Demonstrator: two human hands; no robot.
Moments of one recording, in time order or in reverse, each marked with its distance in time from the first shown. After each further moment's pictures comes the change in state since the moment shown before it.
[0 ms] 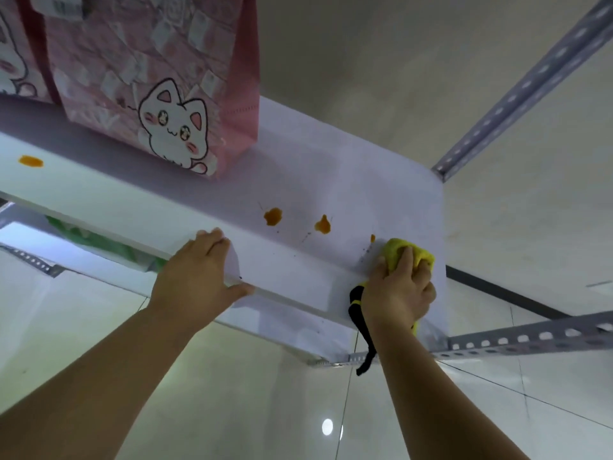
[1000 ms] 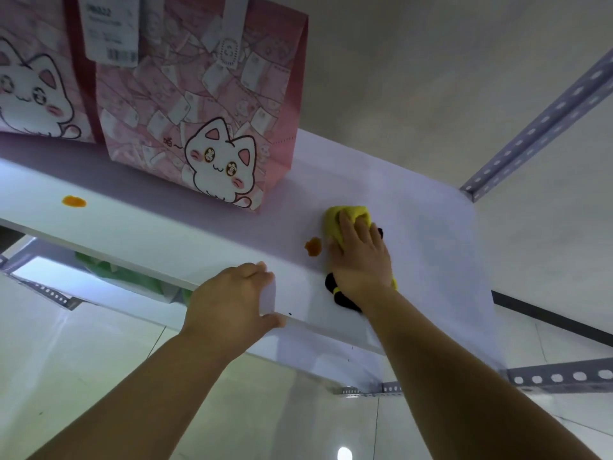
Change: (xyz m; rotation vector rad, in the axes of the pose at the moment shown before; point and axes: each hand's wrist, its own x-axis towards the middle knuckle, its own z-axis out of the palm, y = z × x) left_hand 0.016 -0.029 -0.016 -0.034 -0.047 0.116; right_hand 0.000 -0.111 0.046 -0.183 -0.259 -0.594
